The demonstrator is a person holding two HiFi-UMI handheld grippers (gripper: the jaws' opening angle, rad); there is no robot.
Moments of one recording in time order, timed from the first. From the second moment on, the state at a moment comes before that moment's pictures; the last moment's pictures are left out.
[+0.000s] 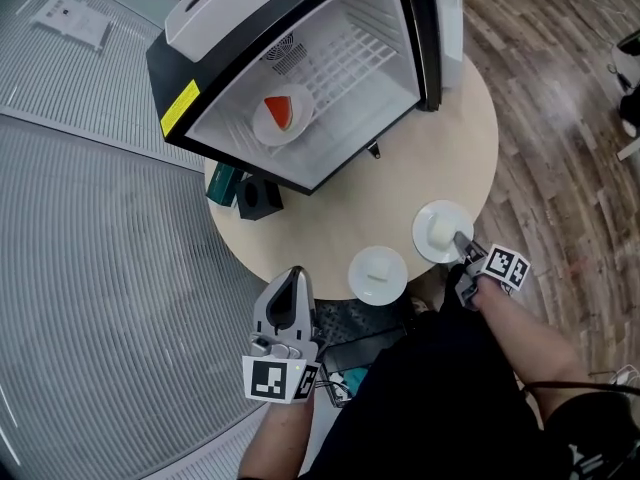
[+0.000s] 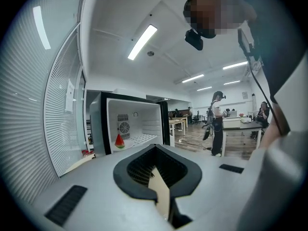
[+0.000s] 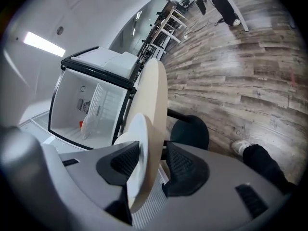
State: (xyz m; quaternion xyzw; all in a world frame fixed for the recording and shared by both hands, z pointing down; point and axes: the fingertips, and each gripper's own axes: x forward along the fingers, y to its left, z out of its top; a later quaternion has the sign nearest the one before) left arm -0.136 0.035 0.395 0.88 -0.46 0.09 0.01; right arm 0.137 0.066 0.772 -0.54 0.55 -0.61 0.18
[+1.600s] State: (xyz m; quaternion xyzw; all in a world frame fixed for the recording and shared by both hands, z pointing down) left arm -0.123 -0.027 0.372 0.86 -0.50 0.05 0.00; right arm 0.135 -0.027 0.626 -0.37 0.63 -0.63 0.26
